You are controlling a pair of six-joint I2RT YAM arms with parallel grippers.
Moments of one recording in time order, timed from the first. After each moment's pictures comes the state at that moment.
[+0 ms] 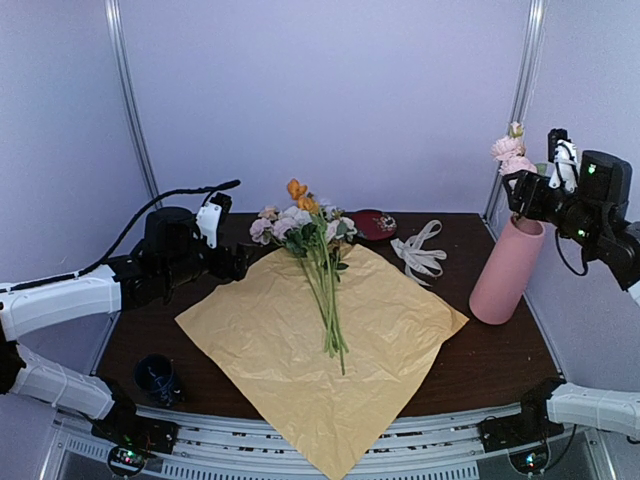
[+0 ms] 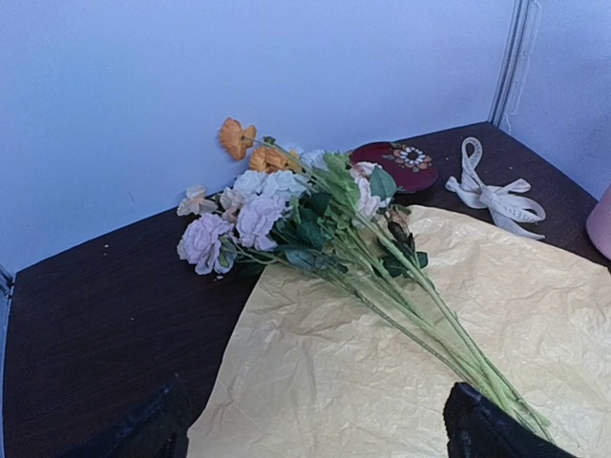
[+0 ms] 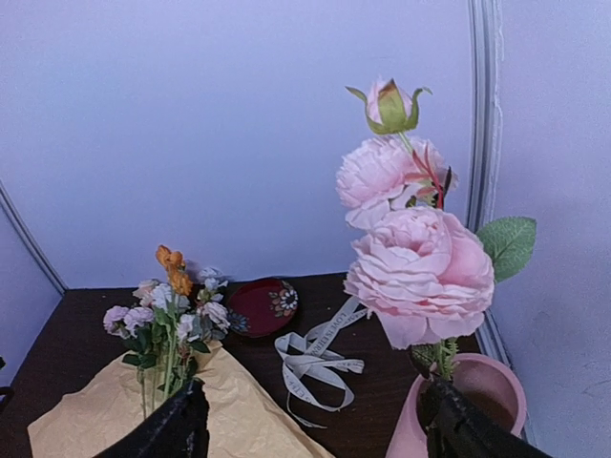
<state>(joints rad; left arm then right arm) -0.65 1.21 0.79 0.07 -0.16 -0.07 0.38 0.84 1.18 -0.54 0.32 0.23</state>
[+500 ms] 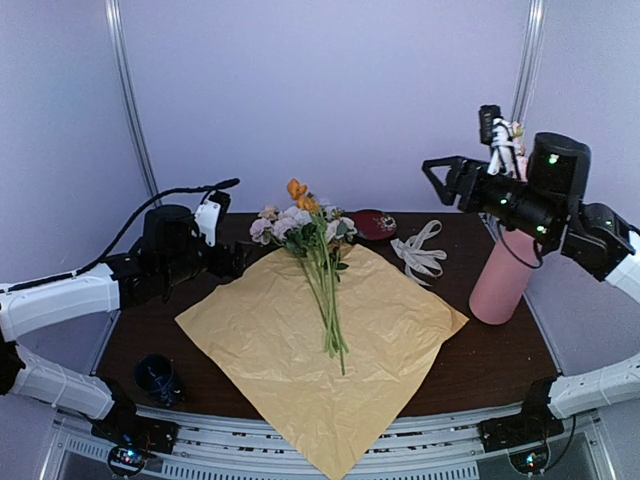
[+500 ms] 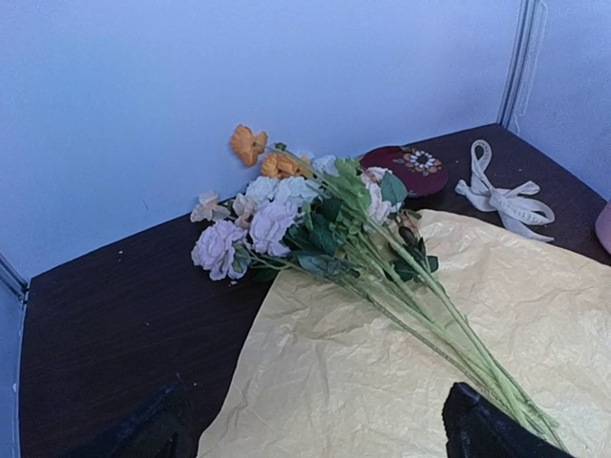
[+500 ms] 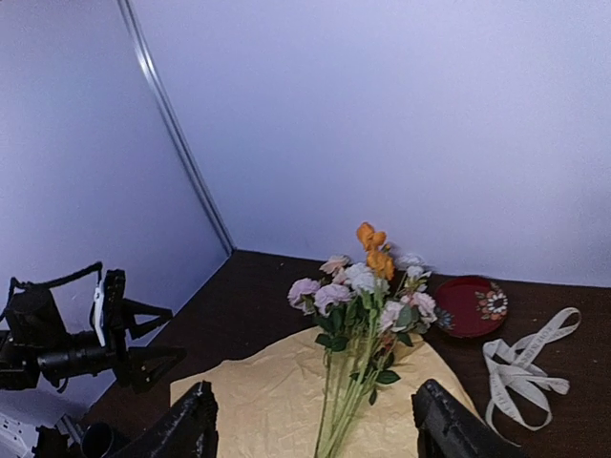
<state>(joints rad) -0.65 1.20 0.81 0.05 -0.19 -0.04 0.85 1.03 1.27 -0.33 0.33 0.33</state>
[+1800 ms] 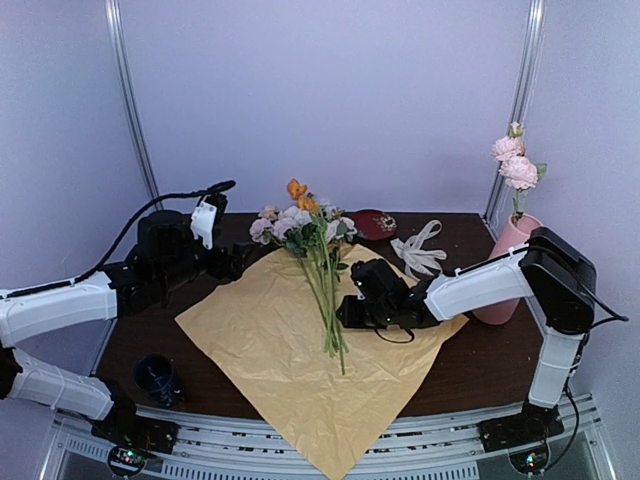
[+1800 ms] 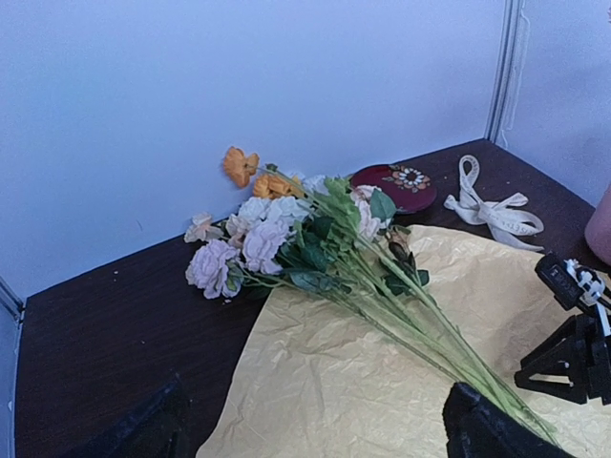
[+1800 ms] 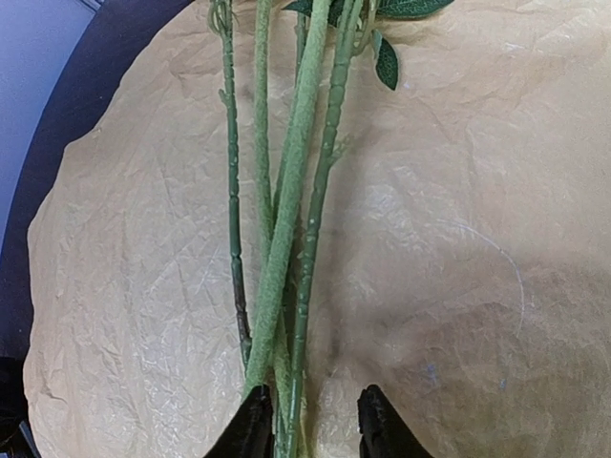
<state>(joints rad) -0.65 1.17 0.74 0.15 -0.16 -0.02 0.90 1.86 1.02 0.07 0.13 0.76</state>
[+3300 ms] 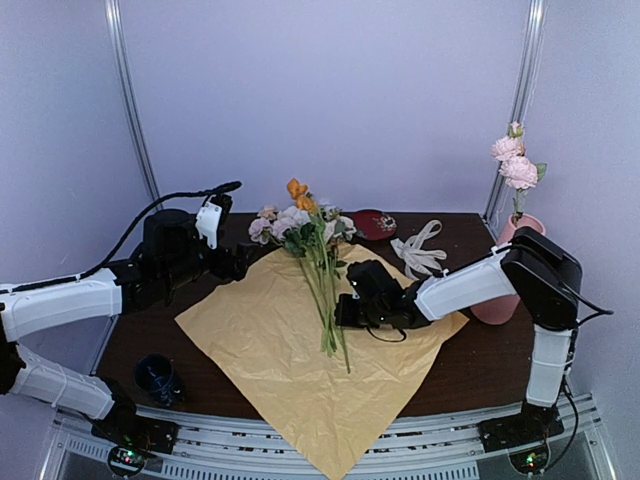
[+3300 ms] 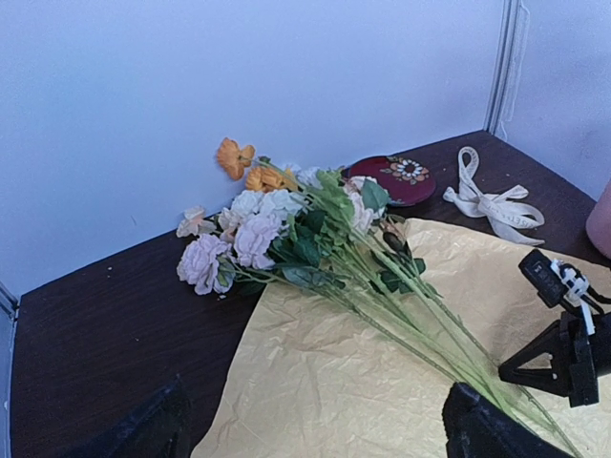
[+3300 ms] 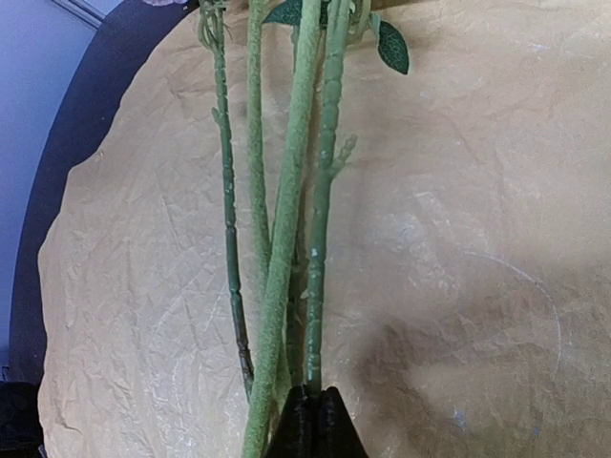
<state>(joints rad) -0.65 1.21 0.76 0.15 -0.15 -0.03 0.88 1.95 1.05 0.15 0.10 0.81</state>
